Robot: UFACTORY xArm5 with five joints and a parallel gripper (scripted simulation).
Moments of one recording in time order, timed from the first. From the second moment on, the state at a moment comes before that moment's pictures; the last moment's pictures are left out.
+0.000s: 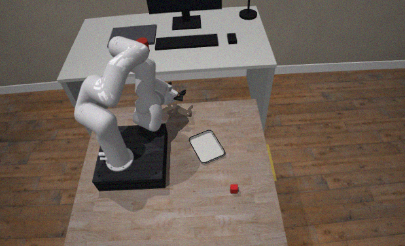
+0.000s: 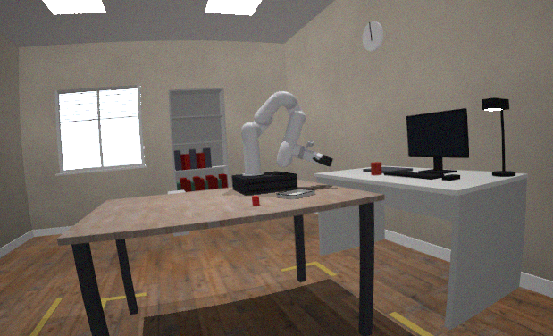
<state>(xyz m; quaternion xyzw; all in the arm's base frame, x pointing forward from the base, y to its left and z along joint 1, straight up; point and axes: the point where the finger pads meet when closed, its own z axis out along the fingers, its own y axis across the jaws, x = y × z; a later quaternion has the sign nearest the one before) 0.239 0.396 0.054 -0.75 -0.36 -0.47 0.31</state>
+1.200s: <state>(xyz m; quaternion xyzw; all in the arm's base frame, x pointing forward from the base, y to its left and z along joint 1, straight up) 0.273 0.396 0.049 -0.77 -0.35 -0.46 0.28</state>
